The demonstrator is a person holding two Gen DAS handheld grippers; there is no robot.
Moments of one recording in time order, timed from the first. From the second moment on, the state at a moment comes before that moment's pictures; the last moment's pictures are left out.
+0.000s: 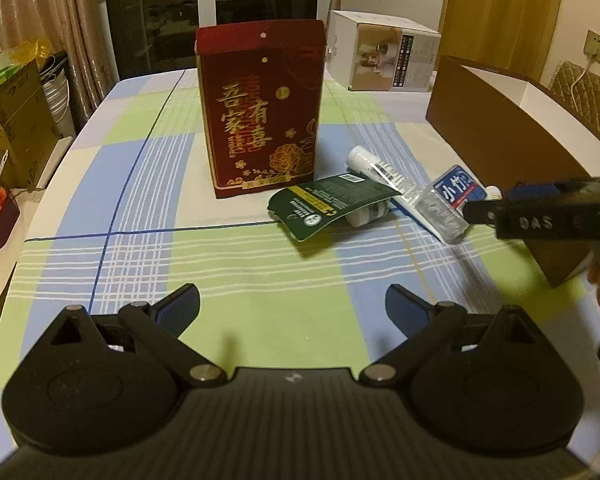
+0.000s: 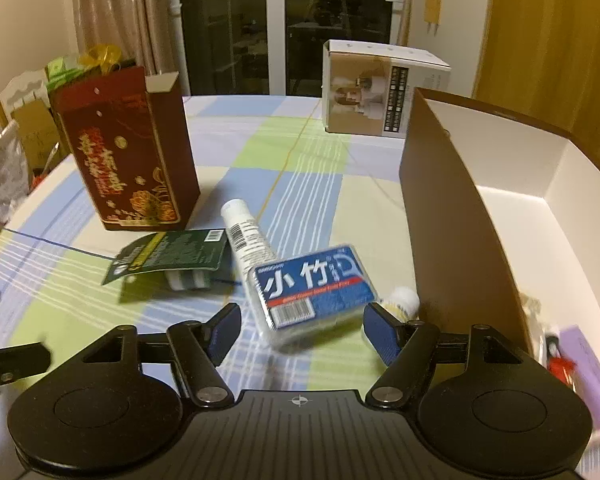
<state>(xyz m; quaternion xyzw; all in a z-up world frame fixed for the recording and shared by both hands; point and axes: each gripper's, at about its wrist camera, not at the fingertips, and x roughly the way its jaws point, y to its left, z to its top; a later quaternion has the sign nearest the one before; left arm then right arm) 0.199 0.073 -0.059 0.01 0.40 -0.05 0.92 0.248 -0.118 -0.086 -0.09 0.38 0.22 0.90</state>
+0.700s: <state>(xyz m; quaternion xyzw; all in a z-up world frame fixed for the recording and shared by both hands) 0.206 0.076 -0.059 -0.01 0.40 -0.06 0.91 0.294 -0.093 -0.115 -0.14 0.38 0.22 0.89</state>
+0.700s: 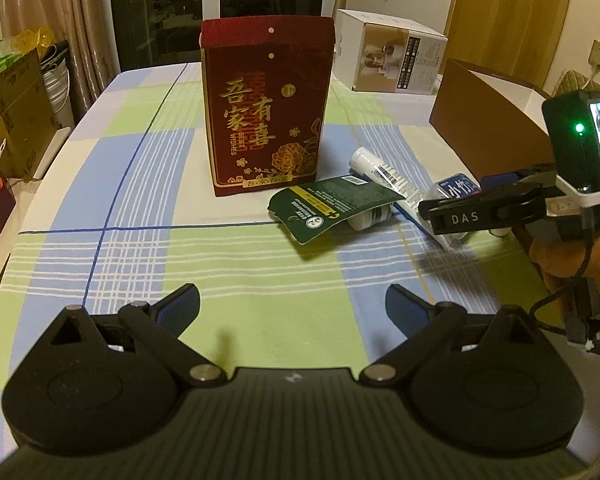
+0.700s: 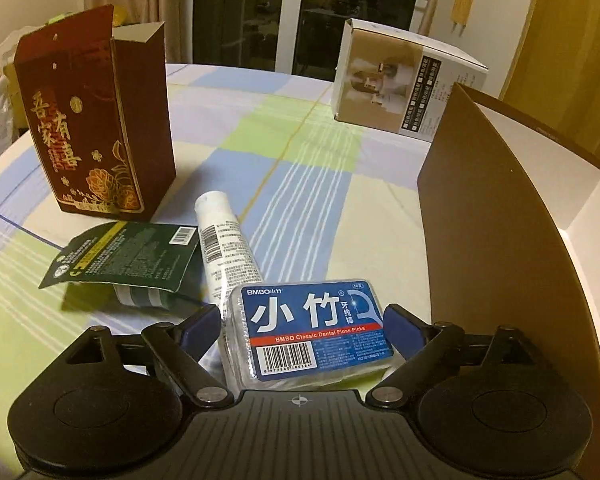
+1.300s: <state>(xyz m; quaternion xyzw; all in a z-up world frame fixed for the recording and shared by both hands) 0.202 0.084 -0.056 -0.01 0.40 -0.06 0.92 0.257 -0.093 -0.086 -0.09 0.37 0.26 0.89</state>
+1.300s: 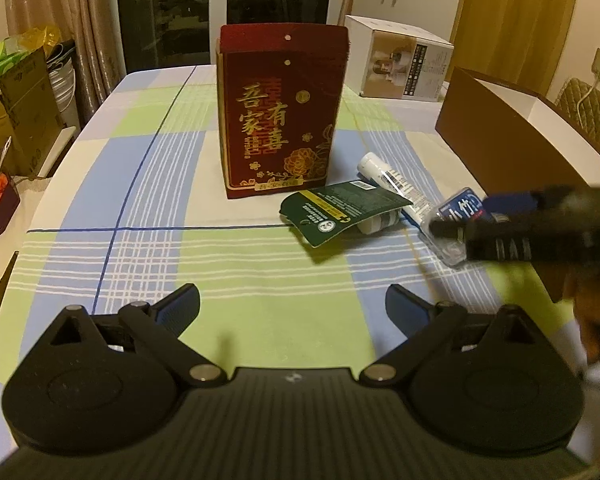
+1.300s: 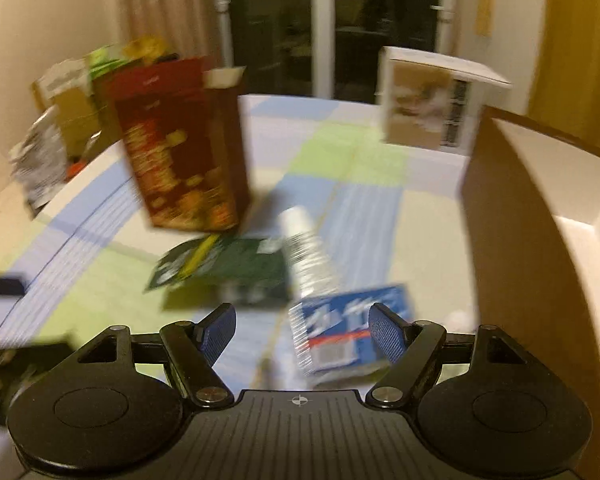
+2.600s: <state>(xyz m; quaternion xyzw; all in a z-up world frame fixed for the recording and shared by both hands) 0.252 0.001 -0.096 0.10 0.37 -0.24 0.89 0.234 -0.134 -0.060 0.03 0.36 0.22 0.91</state>
